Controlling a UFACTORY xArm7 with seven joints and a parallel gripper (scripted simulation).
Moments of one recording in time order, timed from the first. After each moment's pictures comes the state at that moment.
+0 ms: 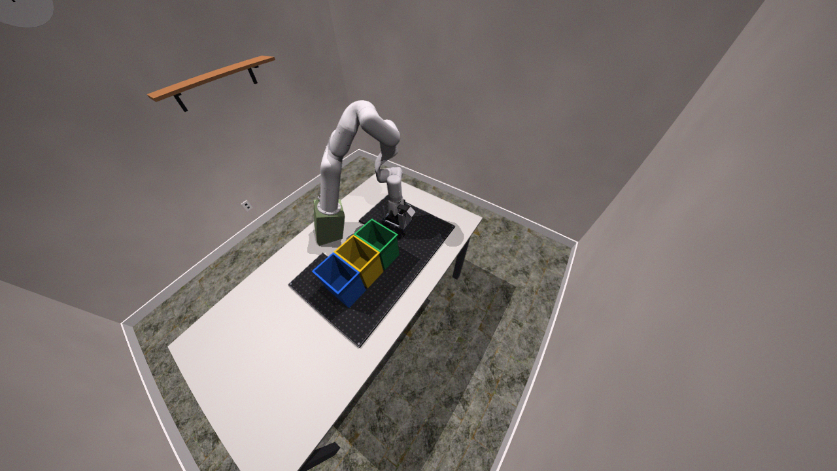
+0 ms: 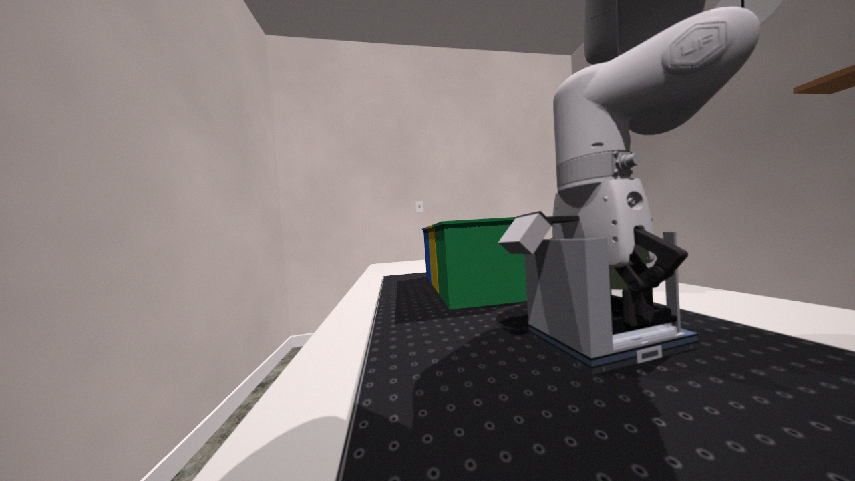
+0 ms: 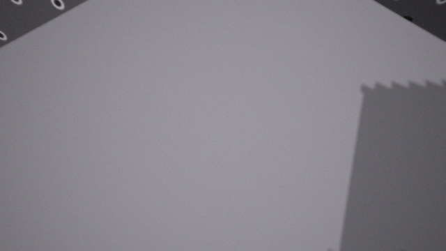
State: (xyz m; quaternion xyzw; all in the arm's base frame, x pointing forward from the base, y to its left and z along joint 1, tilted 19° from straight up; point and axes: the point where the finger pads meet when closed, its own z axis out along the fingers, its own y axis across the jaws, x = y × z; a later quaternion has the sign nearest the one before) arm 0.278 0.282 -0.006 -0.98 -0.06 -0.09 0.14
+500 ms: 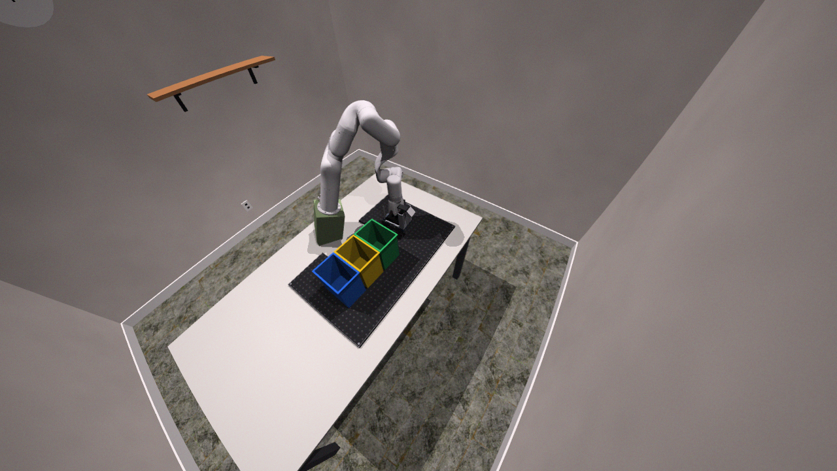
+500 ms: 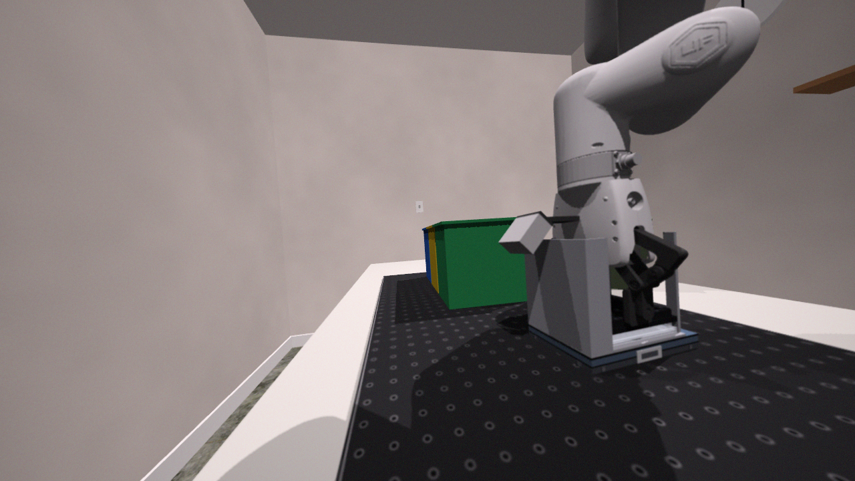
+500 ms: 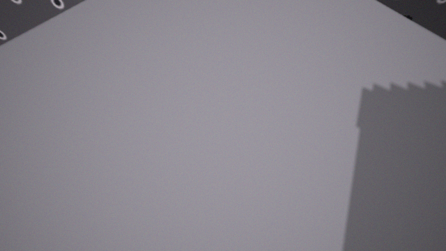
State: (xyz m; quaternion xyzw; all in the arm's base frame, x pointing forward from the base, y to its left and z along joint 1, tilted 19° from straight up) arm 0.277 0.282 -0.006 -0.98 -0.06 -0.09 0.14
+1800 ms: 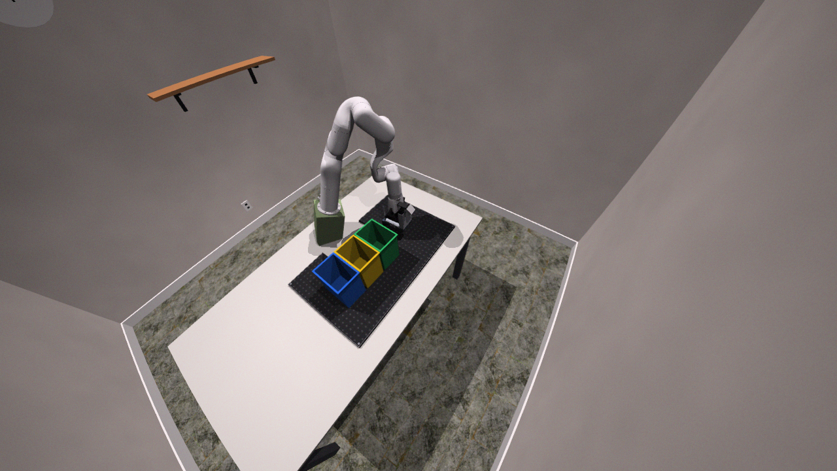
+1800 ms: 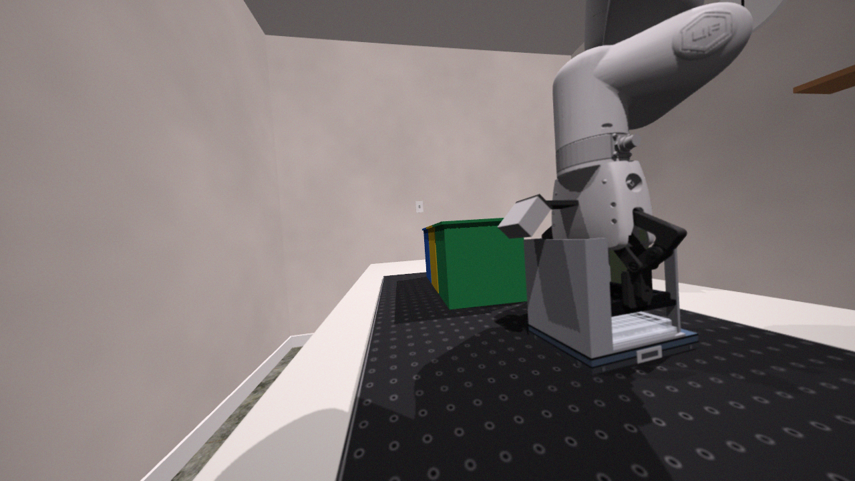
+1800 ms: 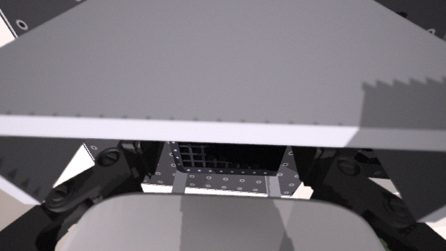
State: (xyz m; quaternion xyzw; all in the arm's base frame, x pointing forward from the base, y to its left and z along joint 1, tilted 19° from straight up) arm 0.275 0.277 0.013 -0.98 -0.06 -0.09 0.14
